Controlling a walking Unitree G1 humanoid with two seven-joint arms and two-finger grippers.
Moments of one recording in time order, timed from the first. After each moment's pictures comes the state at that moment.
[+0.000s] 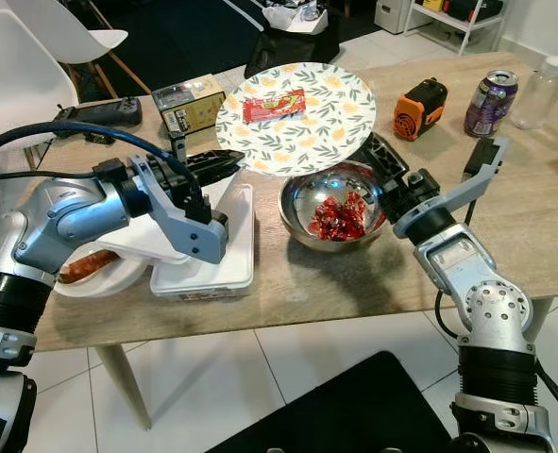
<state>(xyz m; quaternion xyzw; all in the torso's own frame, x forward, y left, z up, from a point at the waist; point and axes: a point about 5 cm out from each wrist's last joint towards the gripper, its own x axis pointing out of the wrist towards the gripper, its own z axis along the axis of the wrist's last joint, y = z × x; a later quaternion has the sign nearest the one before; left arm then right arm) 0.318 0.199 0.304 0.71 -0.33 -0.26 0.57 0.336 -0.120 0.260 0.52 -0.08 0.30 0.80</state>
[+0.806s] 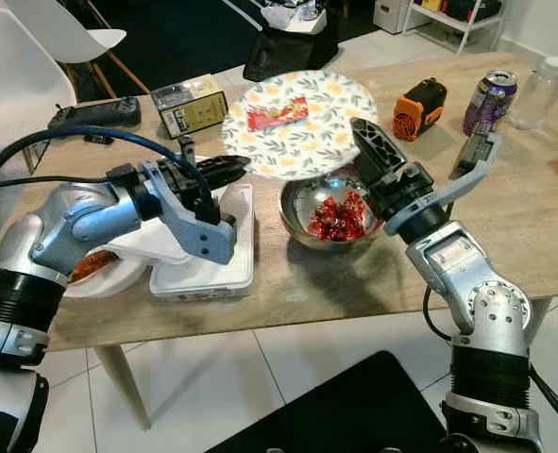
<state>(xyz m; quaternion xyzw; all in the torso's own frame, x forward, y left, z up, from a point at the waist) 0.322 0.184 0.296 0.69 -0.34 -0.28 0.58 0.326 -0.095 0.259 0.56 -0.03 0.35 0.75</state>
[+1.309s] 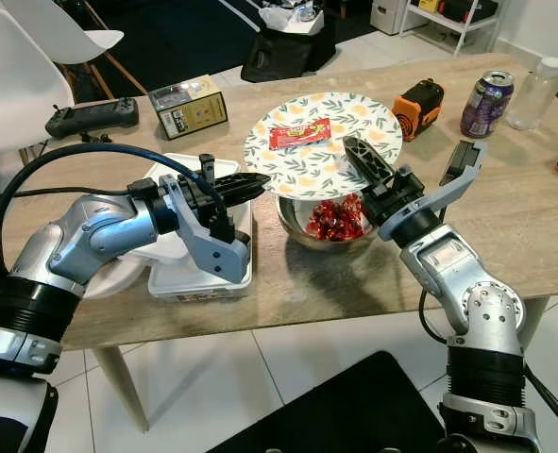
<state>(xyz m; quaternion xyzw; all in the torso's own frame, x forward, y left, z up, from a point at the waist) 0.316 0.173 0.282 0.68 -0.35 -0.32 0.57 0.328 -0.095 0.255 0.56 -0.02 0.34 0.76</state>
